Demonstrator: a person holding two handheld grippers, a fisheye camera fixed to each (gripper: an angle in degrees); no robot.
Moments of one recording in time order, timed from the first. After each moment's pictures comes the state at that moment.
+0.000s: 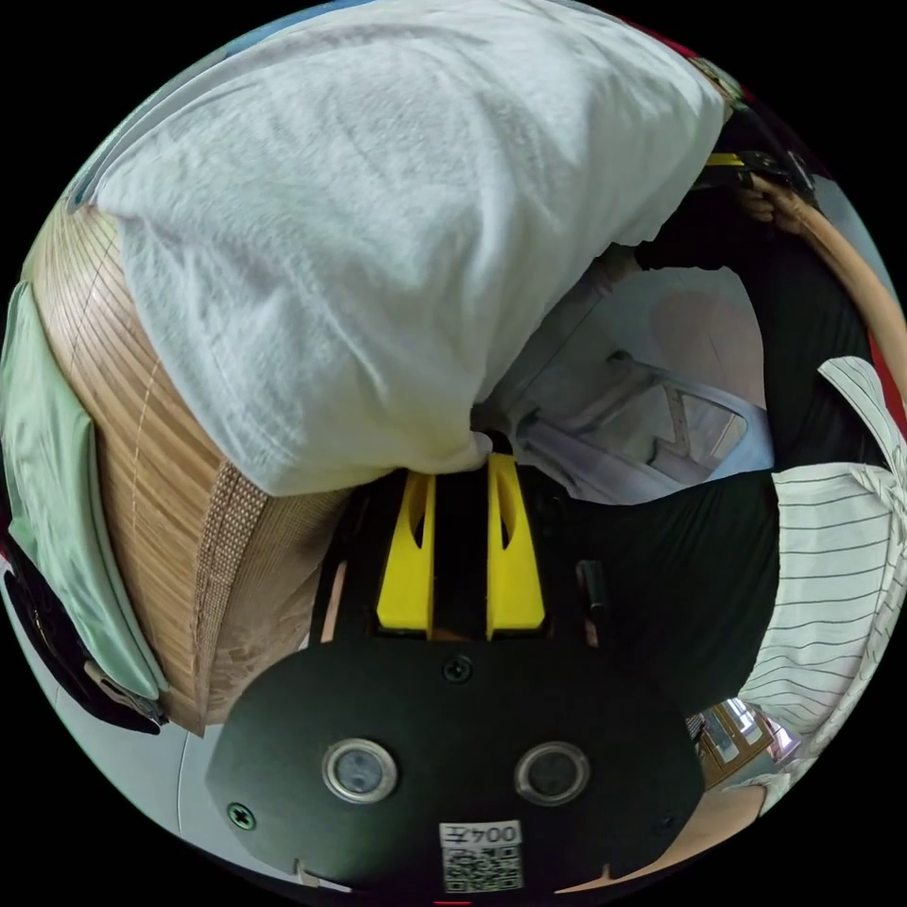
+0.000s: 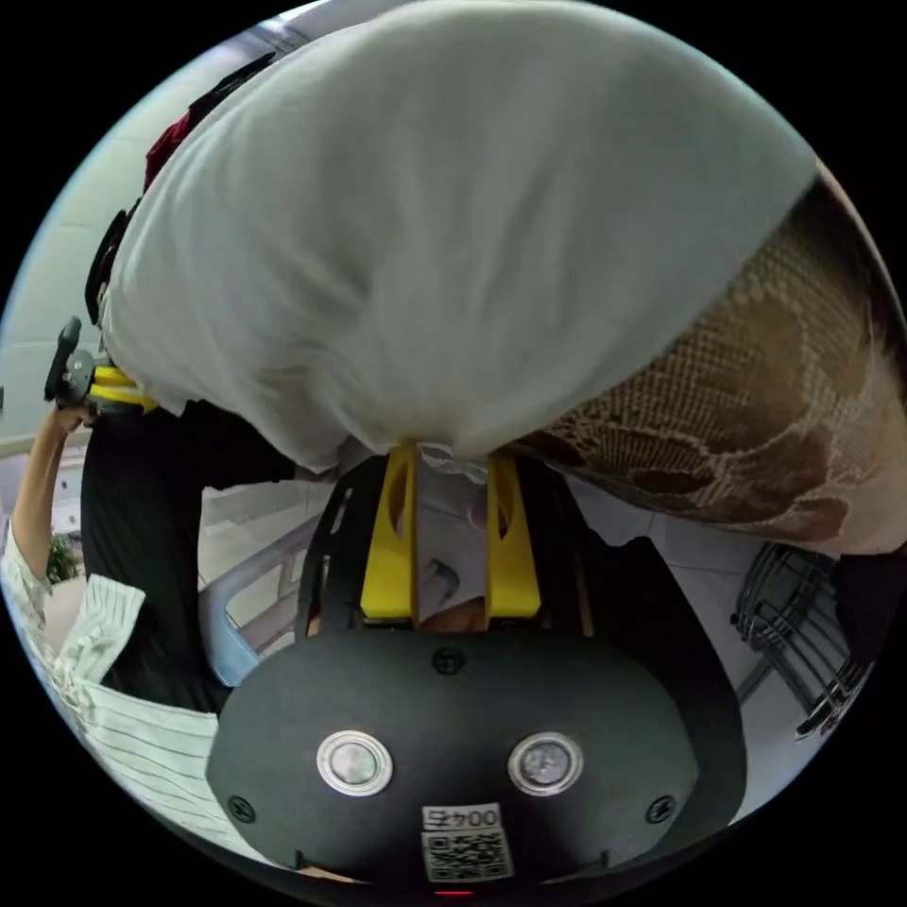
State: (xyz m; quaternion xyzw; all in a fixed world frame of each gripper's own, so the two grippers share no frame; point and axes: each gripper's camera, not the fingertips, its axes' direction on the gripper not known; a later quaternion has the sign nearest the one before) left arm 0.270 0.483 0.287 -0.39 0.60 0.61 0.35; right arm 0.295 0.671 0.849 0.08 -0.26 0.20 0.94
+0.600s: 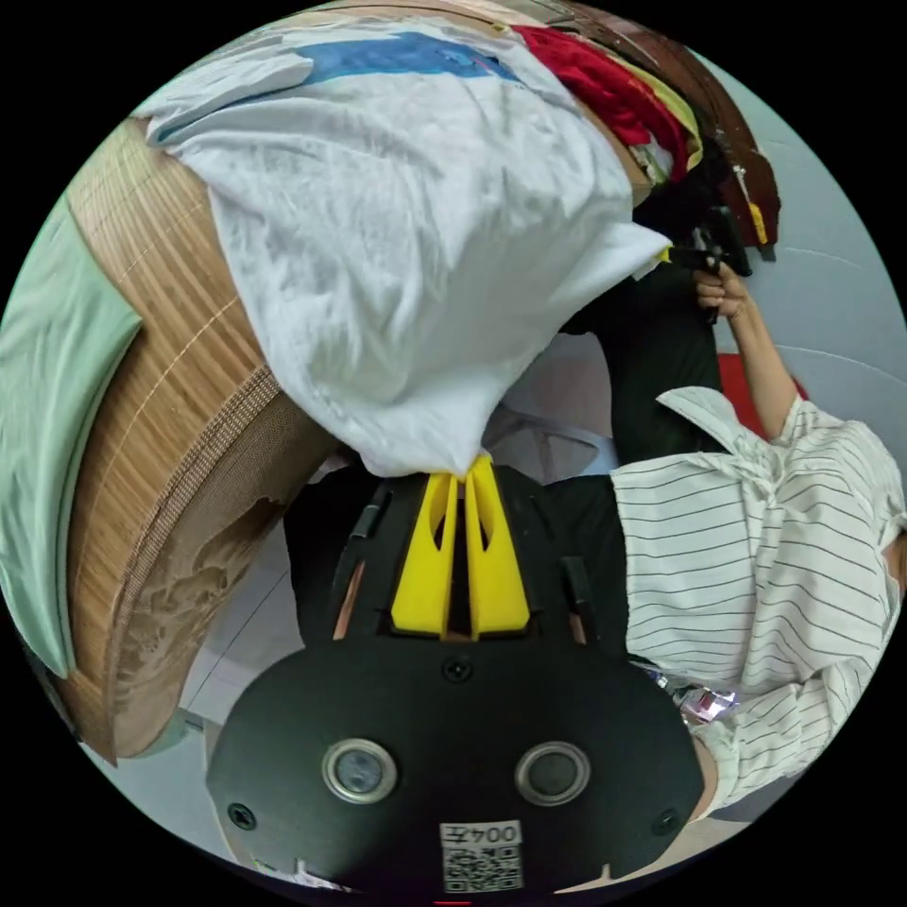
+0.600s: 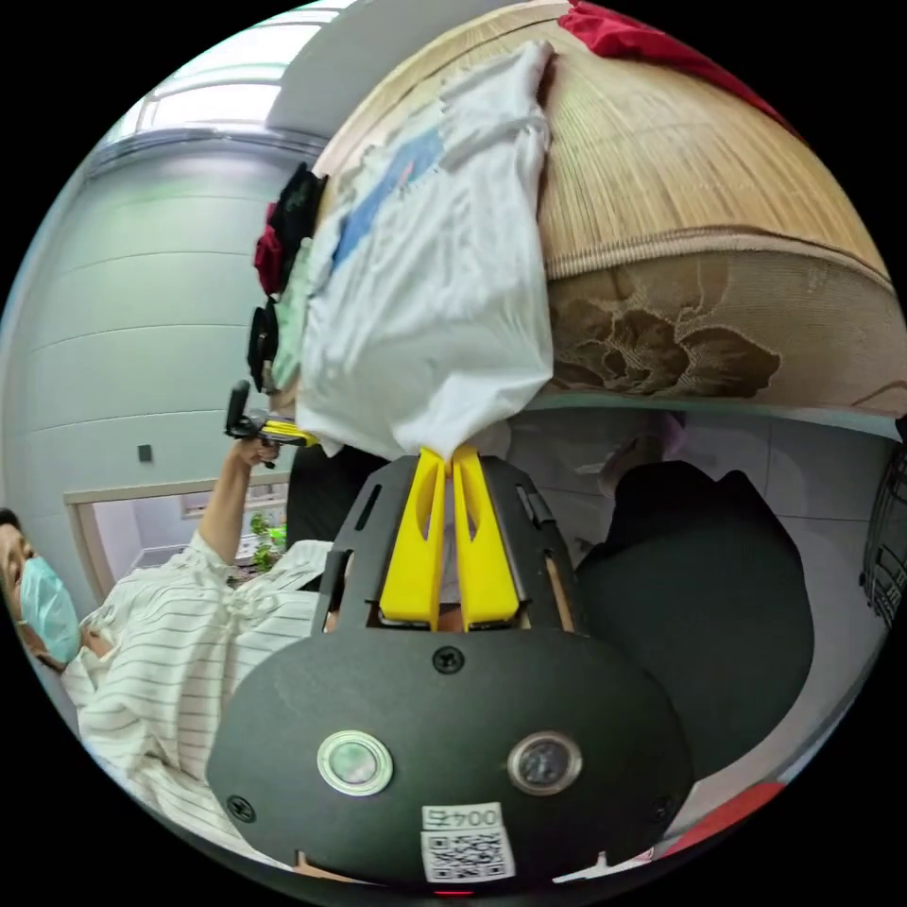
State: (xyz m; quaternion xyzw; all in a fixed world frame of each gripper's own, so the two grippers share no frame) left arm 0.207 0.457 0.414 -0.48 0.73 0.41 0.26; right arm 0.407 0.817 0.639 0.16 -0.49 0.24 0.82
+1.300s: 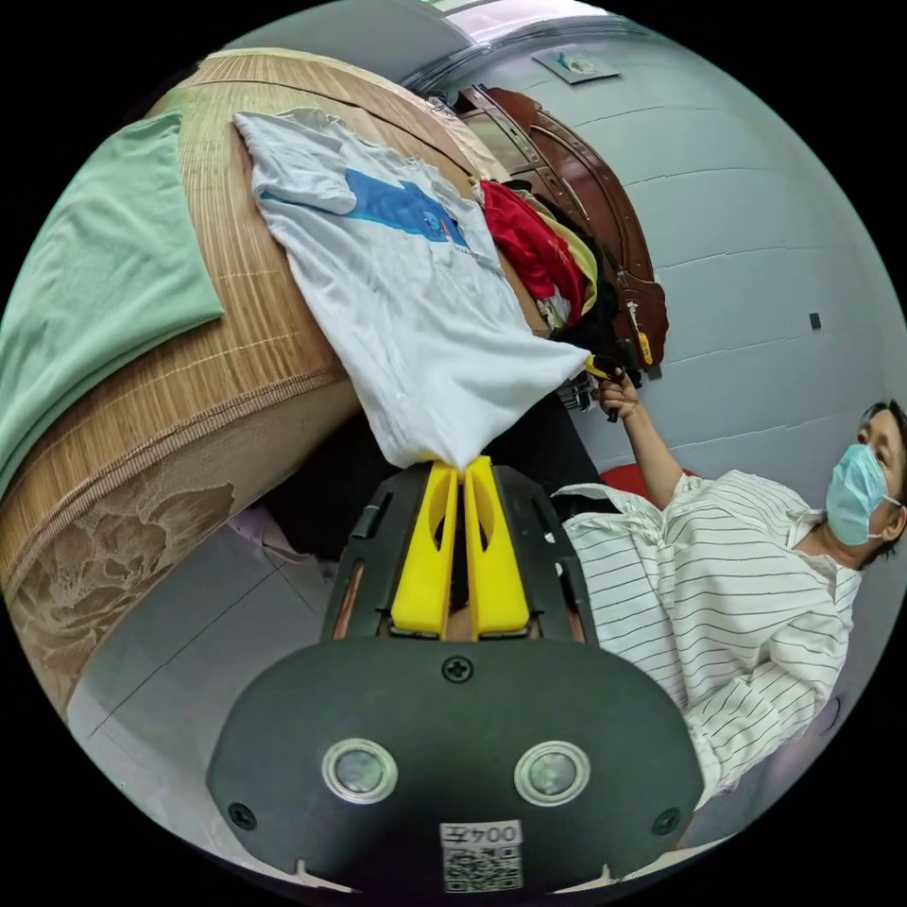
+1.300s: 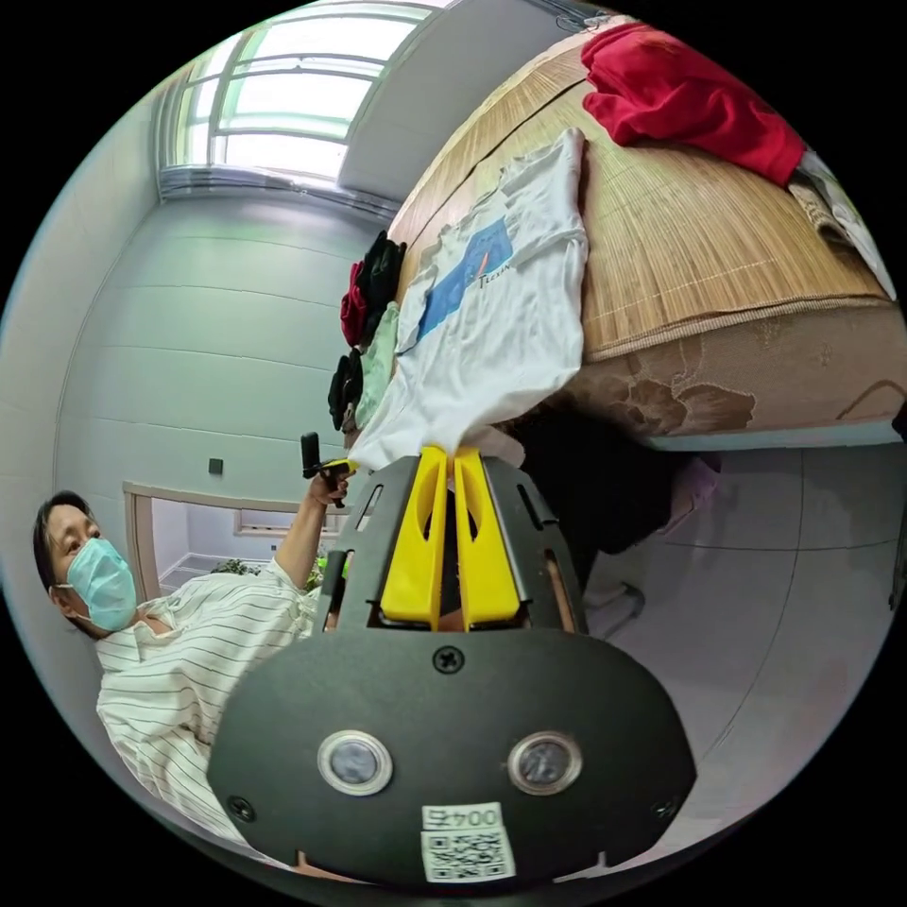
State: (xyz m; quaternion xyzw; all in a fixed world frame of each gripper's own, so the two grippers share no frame) left arm 0.099 0.507 0.589 -0.50 0.80 0.20 0.27; right arm 0.489 0.931 0.507 0.27 -0.54 0.24 0.76
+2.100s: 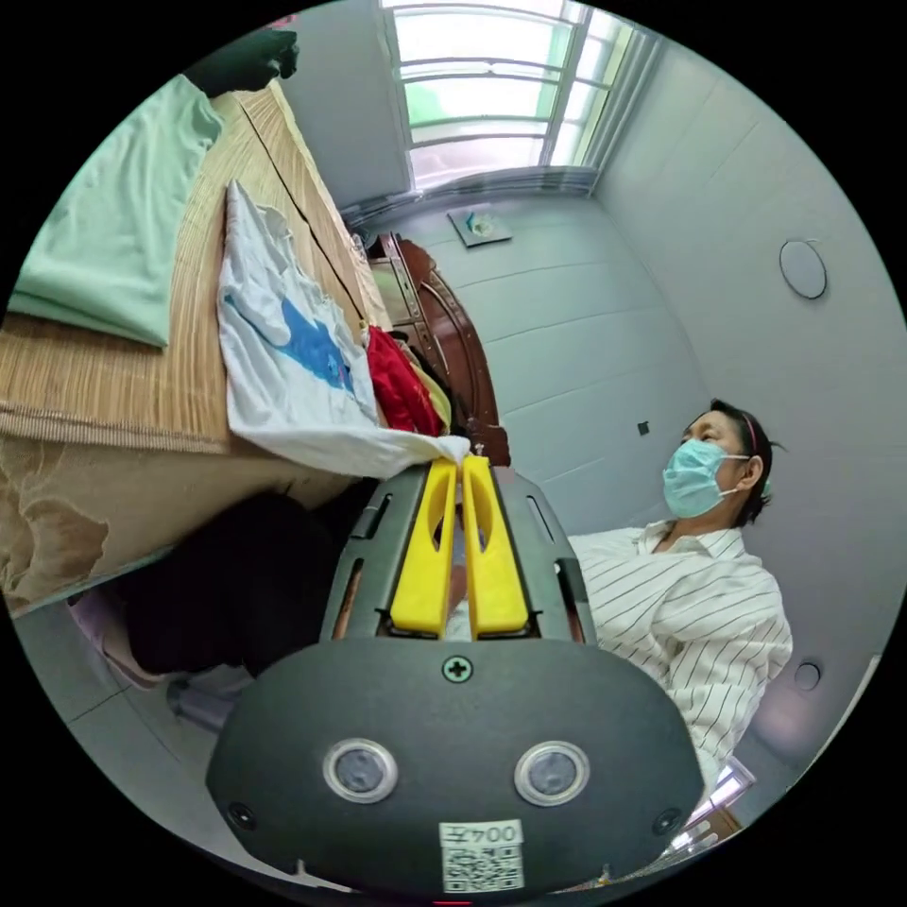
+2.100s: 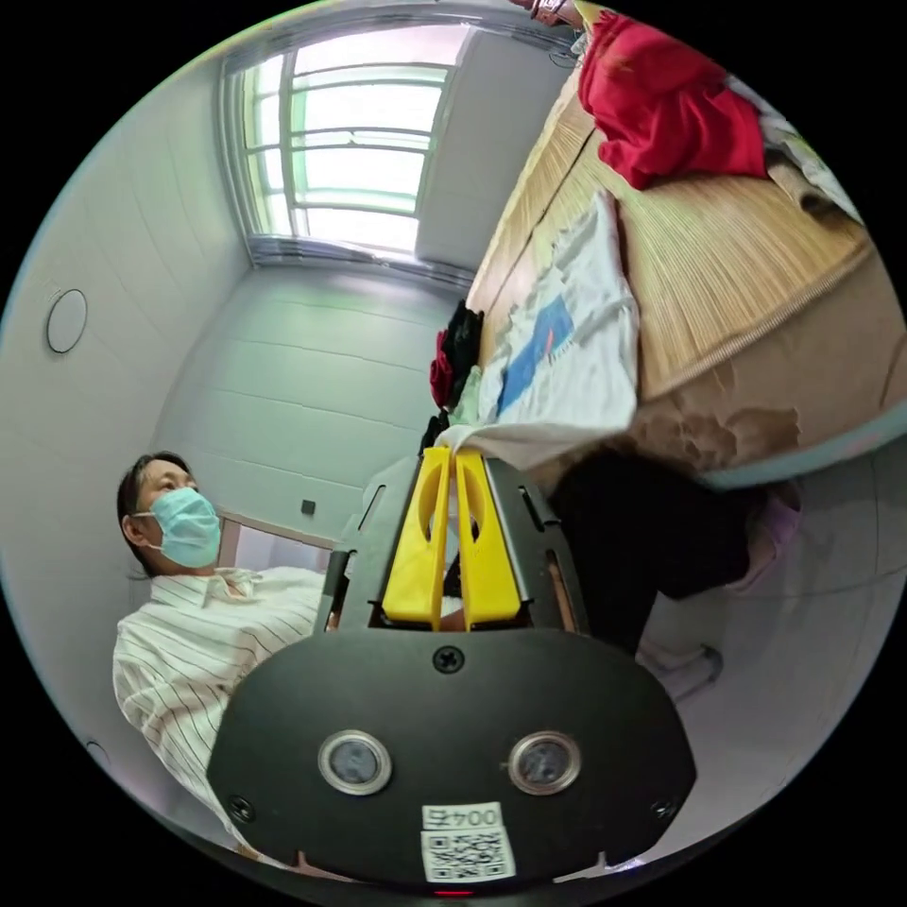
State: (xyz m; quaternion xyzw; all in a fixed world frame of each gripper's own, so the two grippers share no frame) left arm 0.017 0.564 0.745 -0.43 0.87 -0.17 0.16; right arm 0.510 1.023 0.521 0.39 -0.62 0.24 0.63
